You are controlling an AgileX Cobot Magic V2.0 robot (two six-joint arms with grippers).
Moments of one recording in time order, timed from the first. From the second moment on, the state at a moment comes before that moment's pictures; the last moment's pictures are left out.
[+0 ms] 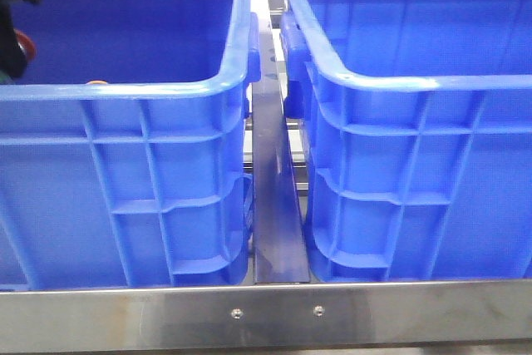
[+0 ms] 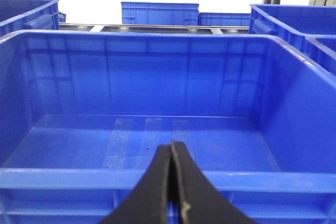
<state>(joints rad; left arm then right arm) -0.13 1.50 -1.15 -0.05 0.67 -0.12 -0.04 -0.01 0.03 -0.06 -0.05 0.06</state>
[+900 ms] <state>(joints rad) -0.80 1.25 -1.09 -0.18 0.58 0.28 -0.04 -0.01 0.03 -0.06 -0.05 0.06</state>
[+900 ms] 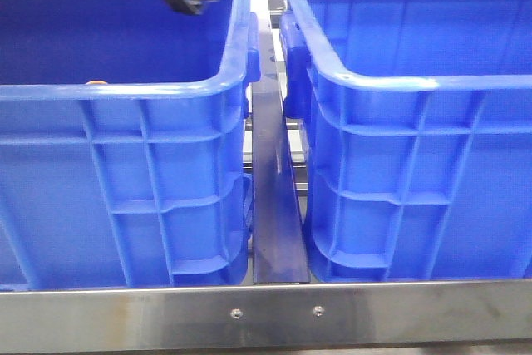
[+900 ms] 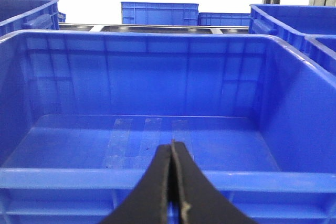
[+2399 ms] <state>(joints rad) -0.89 1.25 -1.09 -0.18 0.58 0.30 -0.04 0.50 -0.60 -0.02 0.65 0.06</state>
